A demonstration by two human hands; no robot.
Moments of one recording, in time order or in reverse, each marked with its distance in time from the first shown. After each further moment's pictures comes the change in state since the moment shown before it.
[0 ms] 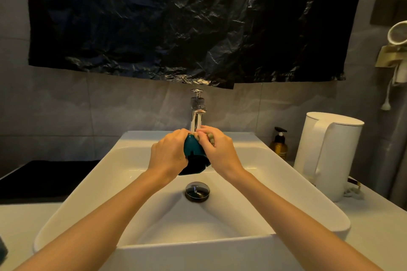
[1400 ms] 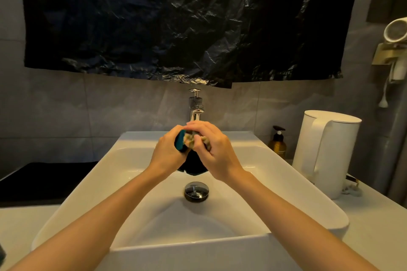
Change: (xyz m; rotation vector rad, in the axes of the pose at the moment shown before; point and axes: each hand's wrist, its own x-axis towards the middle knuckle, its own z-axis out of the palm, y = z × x) left_hand 0.011 -0.014 0.014 -0.601 0.051 -0.048; right_hand -0.005 -0.010 -0.008 -0.058 -0.011 -0.411
